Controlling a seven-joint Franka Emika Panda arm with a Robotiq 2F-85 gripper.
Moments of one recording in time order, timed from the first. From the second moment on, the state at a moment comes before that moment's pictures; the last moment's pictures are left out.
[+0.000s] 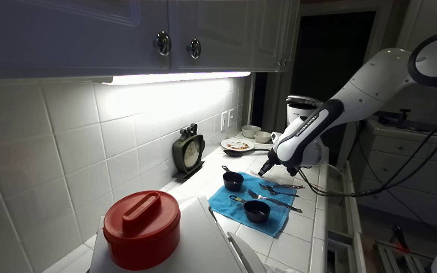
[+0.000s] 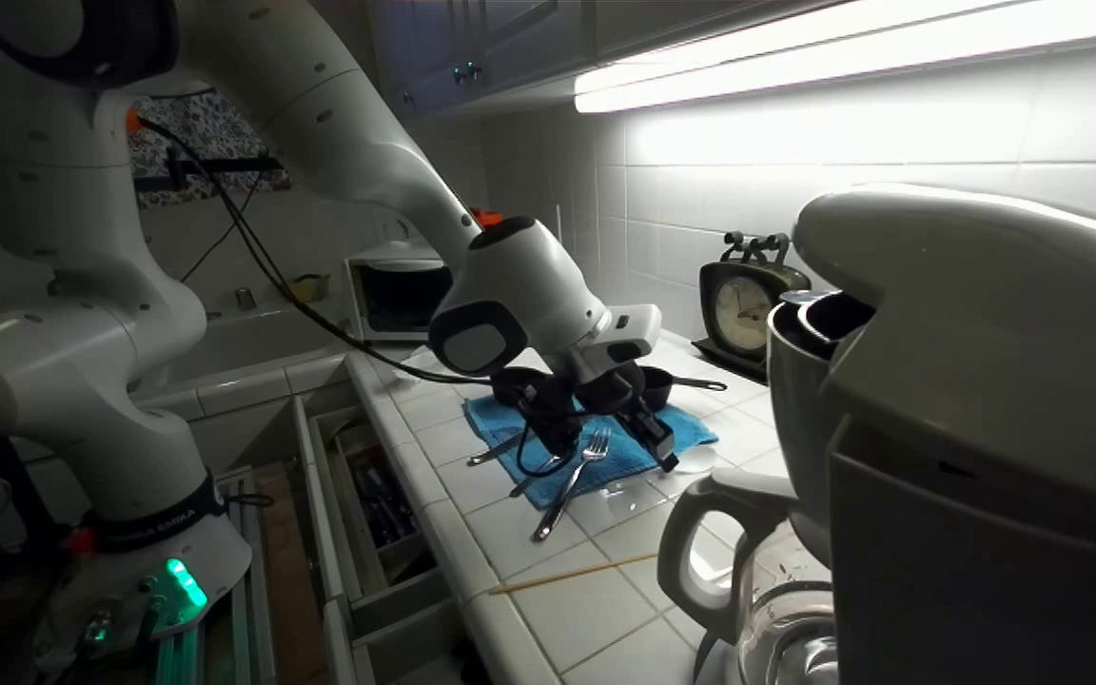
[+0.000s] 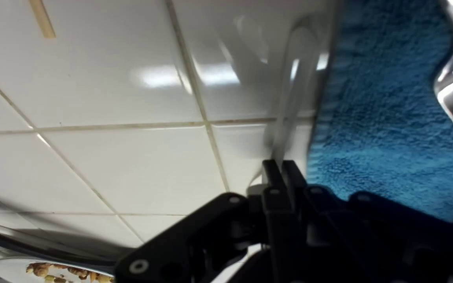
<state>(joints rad) -0.72 0.27 0.22 -2.38 0.21 3.20 -0.55</state>
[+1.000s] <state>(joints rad) -0.87 0.21 0.41 -2.44 0.20 3.22 -0.57</state>
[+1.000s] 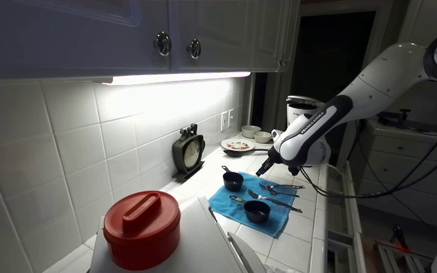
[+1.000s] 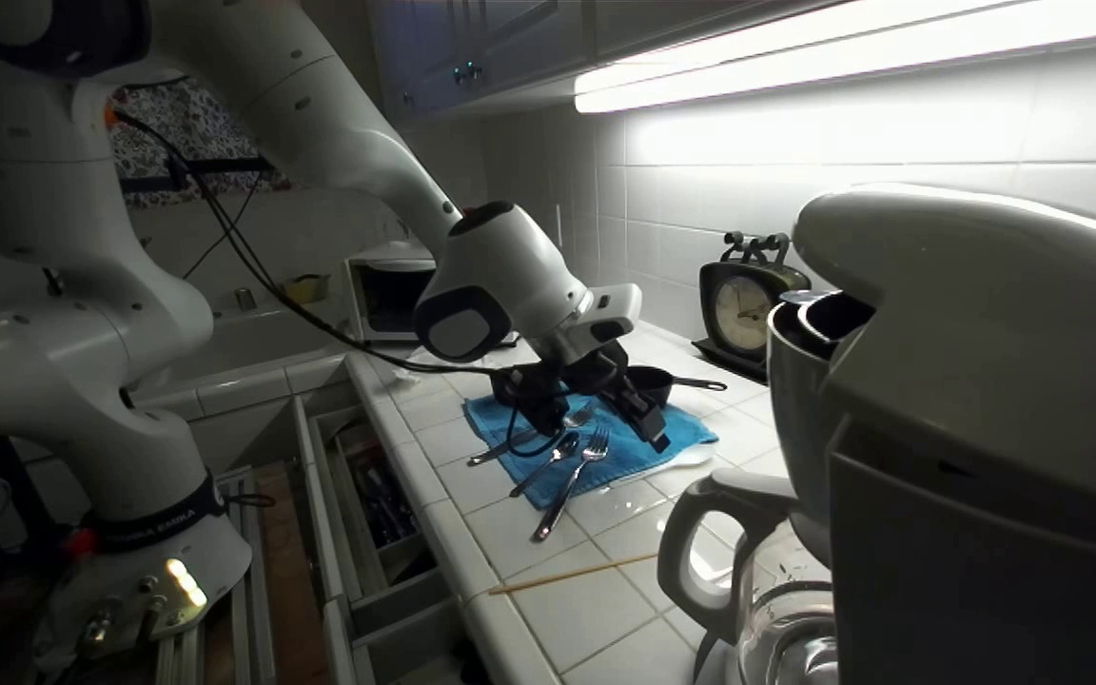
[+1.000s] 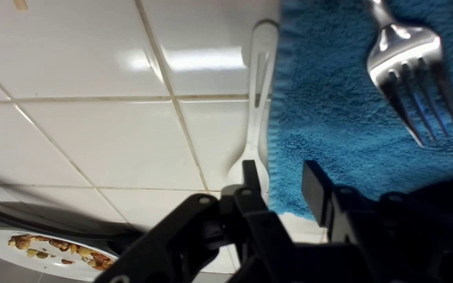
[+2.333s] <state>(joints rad) -0.88 0.26 0.37 -2.43 0.20 3.23 -0.58</state>
